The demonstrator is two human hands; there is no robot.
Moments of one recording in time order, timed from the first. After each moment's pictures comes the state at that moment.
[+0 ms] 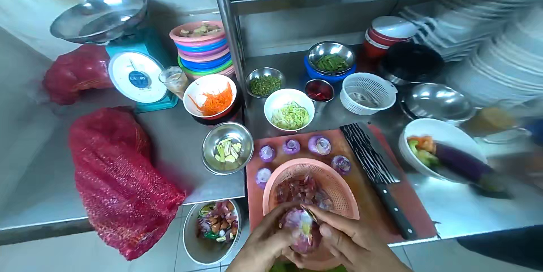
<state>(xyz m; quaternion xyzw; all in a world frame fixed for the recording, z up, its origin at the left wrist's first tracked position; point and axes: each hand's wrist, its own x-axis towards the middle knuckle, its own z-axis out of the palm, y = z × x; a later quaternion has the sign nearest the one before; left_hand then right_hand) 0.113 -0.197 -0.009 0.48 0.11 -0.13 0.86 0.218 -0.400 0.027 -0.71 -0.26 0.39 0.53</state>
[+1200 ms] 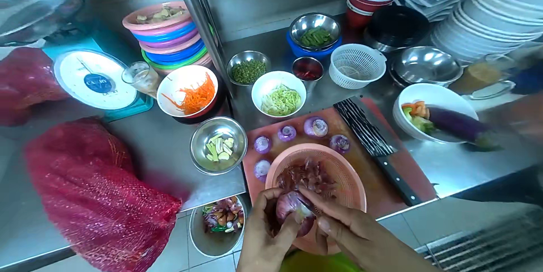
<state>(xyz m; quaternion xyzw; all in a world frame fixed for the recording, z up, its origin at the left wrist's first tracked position) 0.116 -0.192 -0.003 0.66 0.19 0.03 0.72 0.208 -0.382 0.029 -0.71 -0.21 0.45 0.49</state>
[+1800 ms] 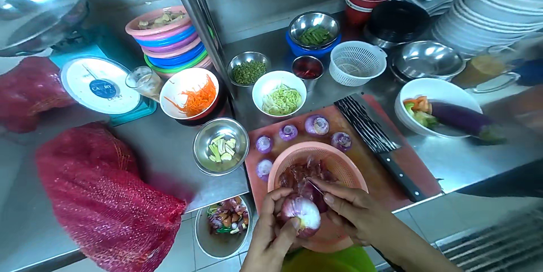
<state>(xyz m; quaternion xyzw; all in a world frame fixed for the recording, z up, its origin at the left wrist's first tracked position) 0.108 -0.185 -0.030 0.63 0.04 0.01 0.78 0.220 -0.385 0.007 -0.70 -0.07 0.45 0.56</state>
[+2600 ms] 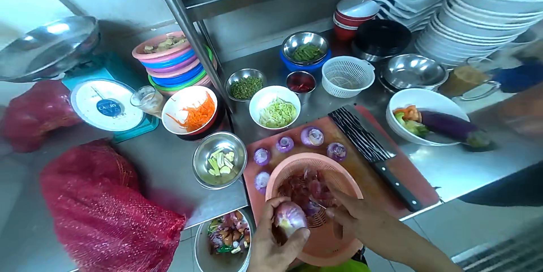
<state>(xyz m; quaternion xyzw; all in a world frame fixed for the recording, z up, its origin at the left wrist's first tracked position) 0.116 -0.196 -0.023 0.65 0.14 0.02 0.75 0.240 -0.395 0.014 -0.82 -0.13 0.48 0.28</state>
